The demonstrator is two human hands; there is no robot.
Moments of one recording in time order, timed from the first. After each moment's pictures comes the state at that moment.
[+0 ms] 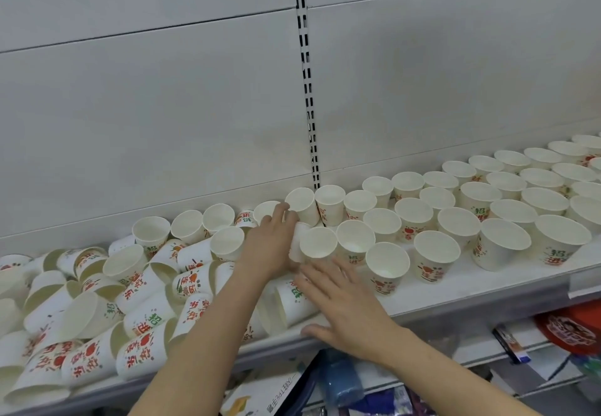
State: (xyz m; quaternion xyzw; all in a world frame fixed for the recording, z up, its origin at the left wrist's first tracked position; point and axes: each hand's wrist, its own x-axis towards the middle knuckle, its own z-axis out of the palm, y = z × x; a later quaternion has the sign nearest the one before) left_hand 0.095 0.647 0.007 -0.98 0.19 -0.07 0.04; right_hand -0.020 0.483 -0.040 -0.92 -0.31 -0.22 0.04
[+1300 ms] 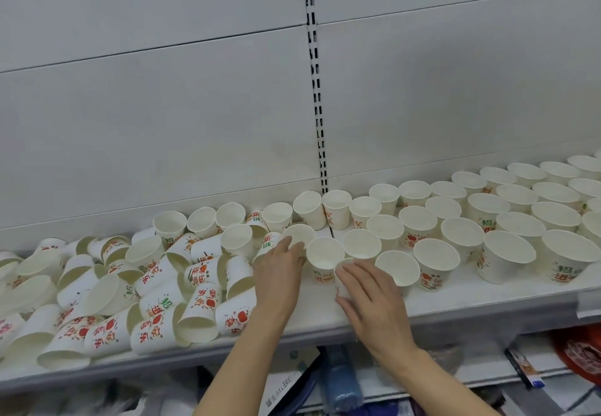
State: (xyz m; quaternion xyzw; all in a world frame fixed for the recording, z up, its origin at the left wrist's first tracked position) left_hand 0.029 0.626 -0.014 -0.97 0.07 -0.20 -0.09; right_hand -0.031 0.447 -0.063 -0.88 -0.20 -0.38 0.20
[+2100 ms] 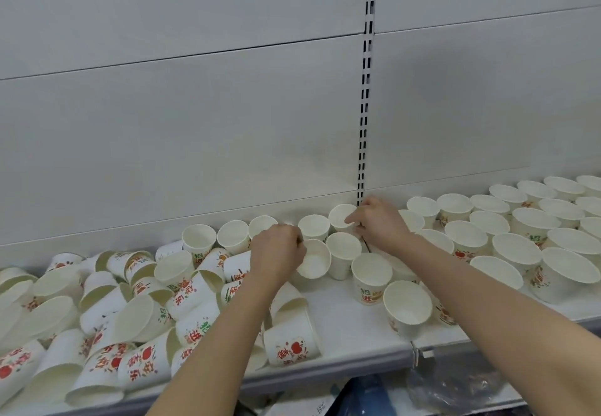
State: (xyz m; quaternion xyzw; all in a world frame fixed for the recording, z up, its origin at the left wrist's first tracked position) left_hand 0.096 0.710 0.037 -0.99 0.08 -0.13 -0.05; right_hand 0.147 0.484 0.022 -0.98 -0.16 -0.11 0.11
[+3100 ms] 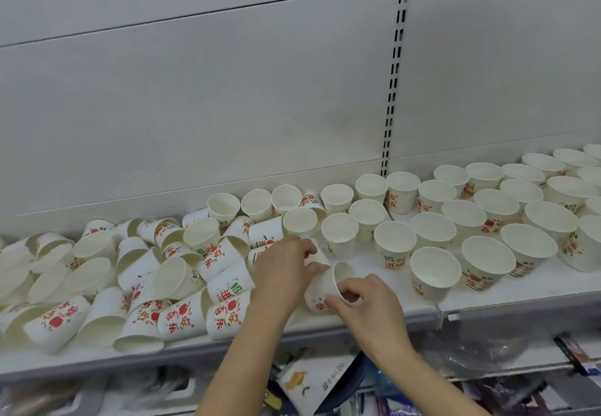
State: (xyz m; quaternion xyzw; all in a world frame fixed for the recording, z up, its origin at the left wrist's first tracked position) left_hand 0.008 0.743 0.022 -0.98 0.06 -0.09 -0.16; right_hand -0.054 0.596 -0.016 -0.92 -0.03 -0.09 0.39
